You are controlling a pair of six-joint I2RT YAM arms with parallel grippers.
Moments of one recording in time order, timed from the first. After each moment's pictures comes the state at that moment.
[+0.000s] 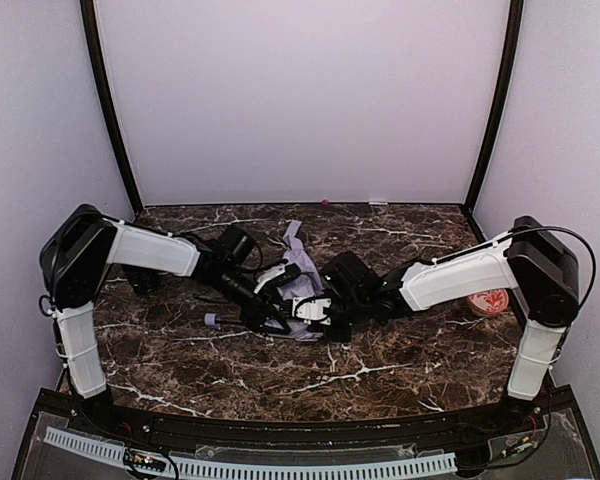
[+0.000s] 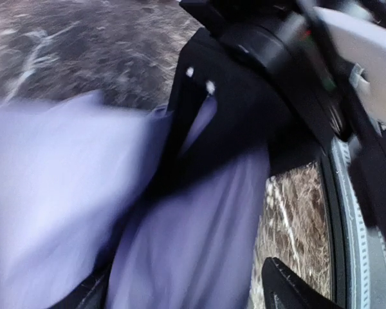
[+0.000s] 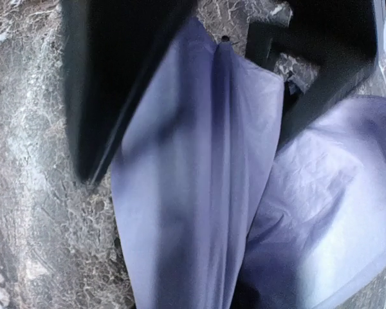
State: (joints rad) left arm -0.66 2.00 1.24 -0.38 0.86 0.47; right arm 0.99 1.84 1.05 -0.12 -0.07 -0.66
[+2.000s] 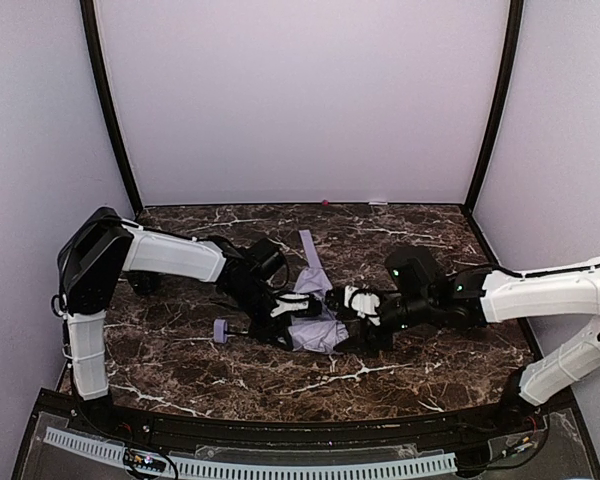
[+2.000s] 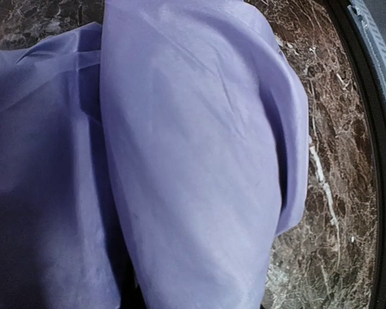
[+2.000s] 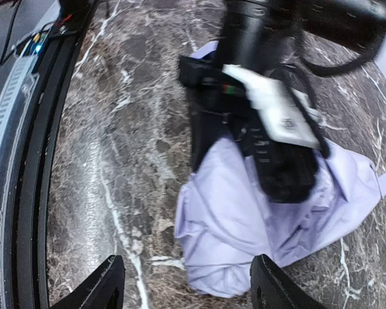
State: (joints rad) left arm -0.81 2.01 1.30 -0.59 0.55 0.69; right arm 0.91 1.36 0.76 -0.13 -0.36 -0.40
